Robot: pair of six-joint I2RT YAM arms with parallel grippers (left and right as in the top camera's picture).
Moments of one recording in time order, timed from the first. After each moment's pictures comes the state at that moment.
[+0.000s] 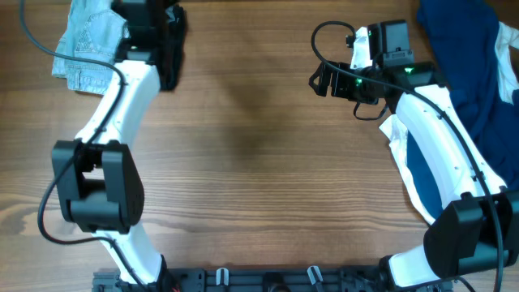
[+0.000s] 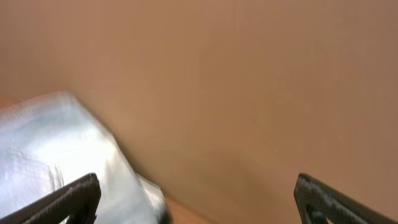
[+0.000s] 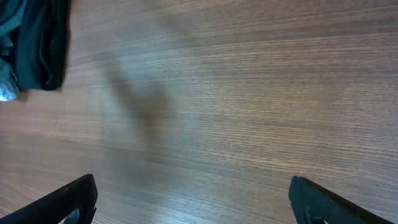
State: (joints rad) left arm -0.09 1.96 1.56 0.23 -0.33 -0.48; right arm 0.16 1.68 1.39 -0.75 -0.31 0.29
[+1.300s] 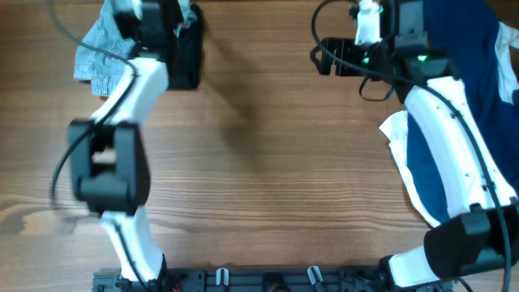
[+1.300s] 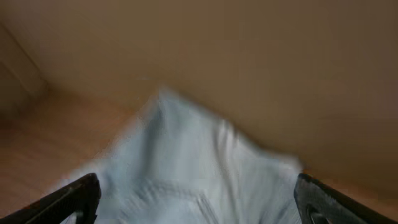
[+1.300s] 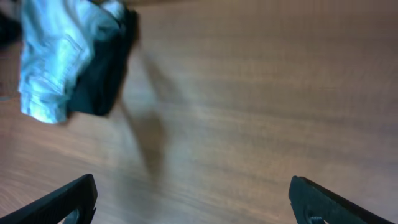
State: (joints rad) left arm -0.09 2.06 1.59 0.09 -0.52 -0.15; right arm 0.16 1.67 1.59 -0.76 -0.31 0.16
